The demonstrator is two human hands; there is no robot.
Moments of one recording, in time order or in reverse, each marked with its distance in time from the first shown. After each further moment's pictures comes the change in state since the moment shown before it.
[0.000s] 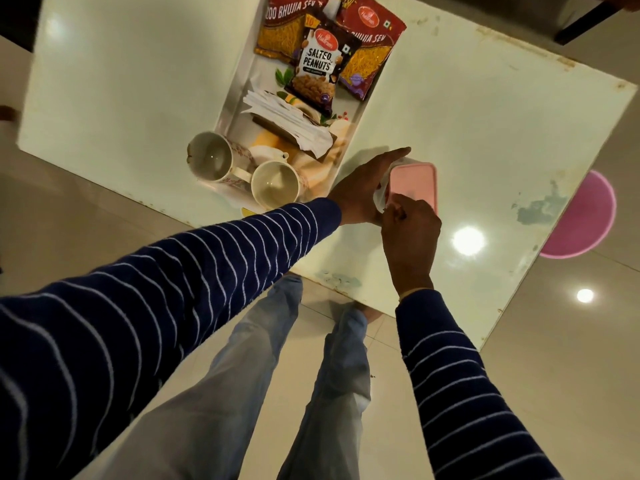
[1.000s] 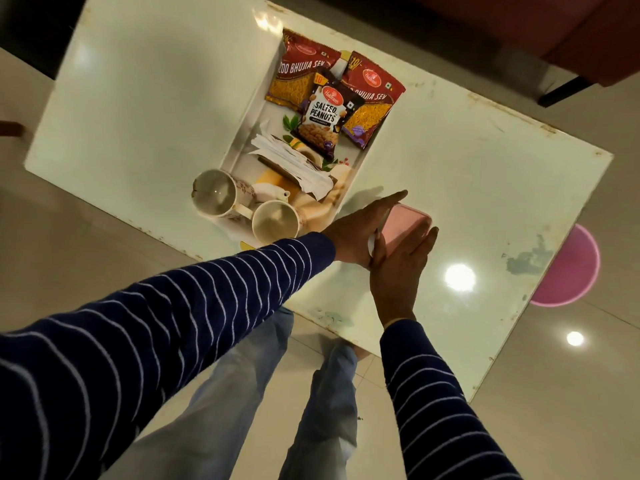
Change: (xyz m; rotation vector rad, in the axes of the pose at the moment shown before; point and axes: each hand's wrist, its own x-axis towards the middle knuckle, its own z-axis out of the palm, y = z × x) left_hand 0.004 0.002 -0.010 0.152 -0.108 0.068; right_hand 0.010 0.006 0.024 -0.024 -0.136 0.122
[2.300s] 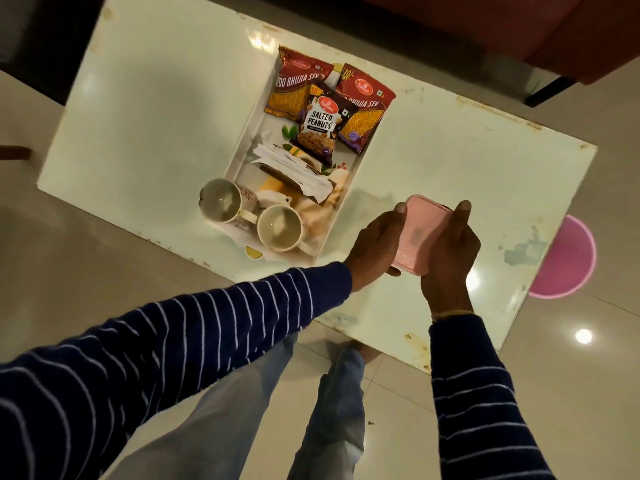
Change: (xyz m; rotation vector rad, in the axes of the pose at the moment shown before) left_hand -0.039 0.095 0.006 -0.768 0.245 -0.381; right_hand 0.021 -0.026 -0.078 0.794 0.166 0.340
